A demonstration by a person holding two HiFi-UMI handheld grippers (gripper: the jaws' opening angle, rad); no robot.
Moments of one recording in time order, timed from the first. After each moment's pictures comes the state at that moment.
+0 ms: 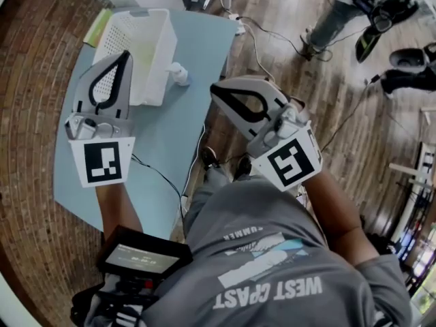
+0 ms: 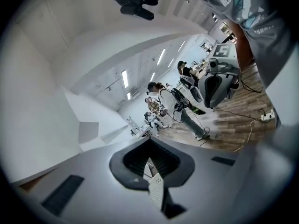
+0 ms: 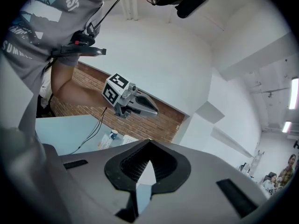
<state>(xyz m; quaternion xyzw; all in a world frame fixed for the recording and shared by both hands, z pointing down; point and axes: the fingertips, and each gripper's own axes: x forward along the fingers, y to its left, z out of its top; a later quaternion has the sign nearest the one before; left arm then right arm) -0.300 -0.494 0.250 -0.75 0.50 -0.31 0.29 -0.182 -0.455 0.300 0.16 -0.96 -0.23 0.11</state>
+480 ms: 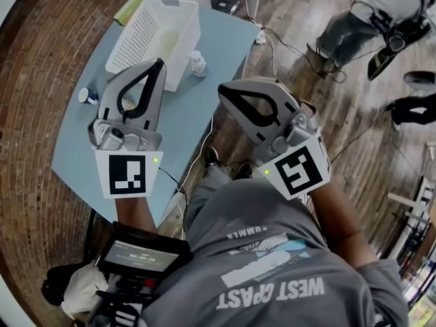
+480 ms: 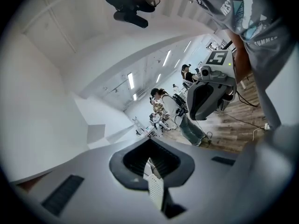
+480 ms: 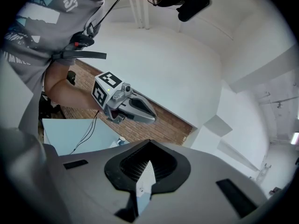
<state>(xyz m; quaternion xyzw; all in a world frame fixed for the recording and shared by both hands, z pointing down) -0.254 -0.409 0.234 -0.74 0.54 -0.27 0.28 -0.178 -0.397 0.270 0.11 -0.96 -0.26 0.08</state>
